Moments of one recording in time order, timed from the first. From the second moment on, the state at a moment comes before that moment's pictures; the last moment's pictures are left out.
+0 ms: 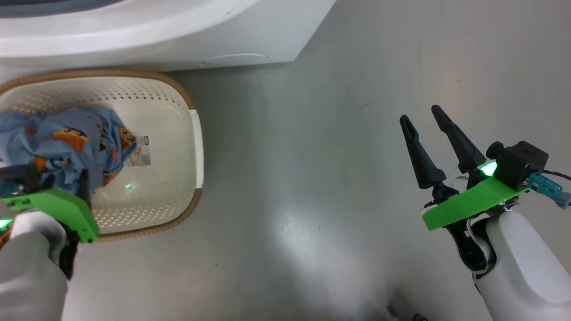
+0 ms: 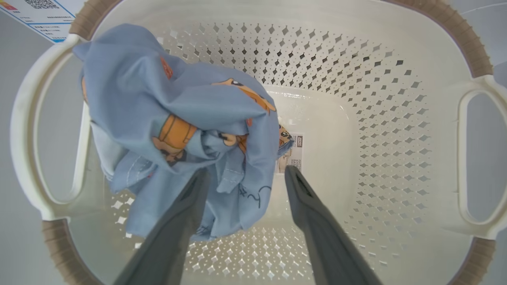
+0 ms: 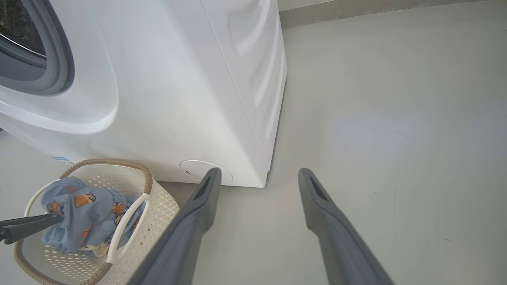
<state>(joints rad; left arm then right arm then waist) -0.86 0.27 -0.37 1.27 -0.51 -0.13 -0.18 -0.46 -0.25 0.24 0.26 0.50 0.13 -0.25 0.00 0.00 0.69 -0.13</state>
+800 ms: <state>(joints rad) -0.97 0.33 -0.35 1.29 -0.56 -0.10 -0.14 -0.51 -0.25 0.27 0.24 0.49 0.13 -0.25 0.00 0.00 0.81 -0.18</state>
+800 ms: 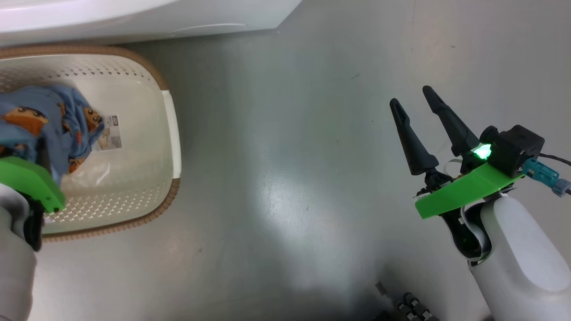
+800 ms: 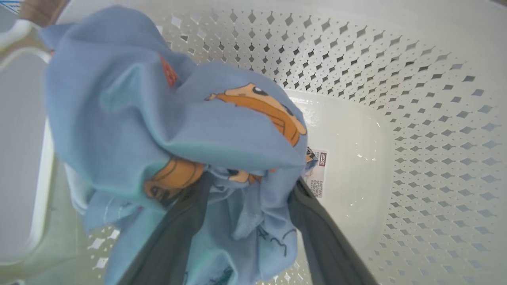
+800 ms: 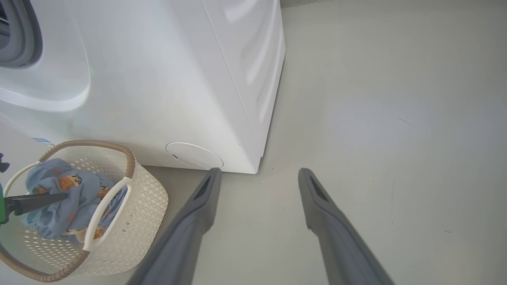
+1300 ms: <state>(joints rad) -0.97 0.32 -0.35 1.29 -0.59 -0.09 -0.21 -0.51 -0.25 0.27 0.24 0.49 0.13 -0.25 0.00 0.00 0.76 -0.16</state>
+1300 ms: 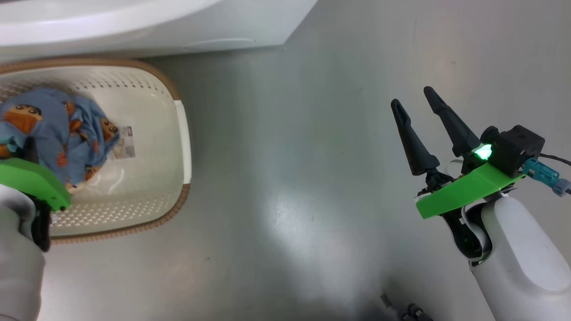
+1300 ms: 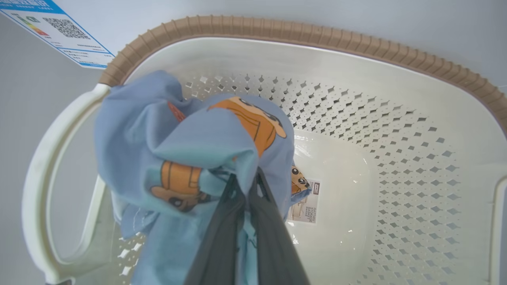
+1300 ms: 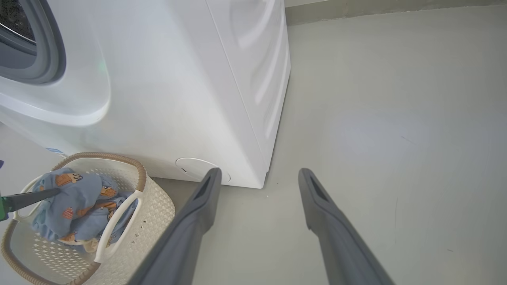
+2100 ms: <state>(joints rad) -0.59 0.24 -0.12 0.80 -0.45 -0.12 -0.25 -0.39 -0.25 0.24 0.30 0.51 0.13 -0.25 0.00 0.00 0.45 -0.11</state>
